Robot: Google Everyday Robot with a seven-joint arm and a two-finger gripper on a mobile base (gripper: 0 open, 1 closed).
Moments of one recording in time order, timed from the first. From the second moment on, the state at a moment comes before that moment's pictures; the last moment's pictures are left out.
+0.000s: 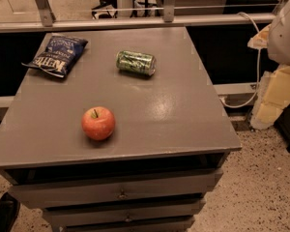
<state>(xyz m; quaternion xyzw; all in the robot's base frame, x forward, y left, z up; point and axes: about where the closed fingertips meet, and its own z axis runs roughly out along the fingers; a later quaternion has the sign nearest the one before) 0.438 -0.217 0.976 -0.60 0.78 -0.03 0.16</state>
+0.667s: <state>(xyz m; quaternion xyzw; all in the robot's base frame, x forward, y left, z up) 0.465 -0.196 1.000 -0.60 0.77 -0.04 0.20</state>
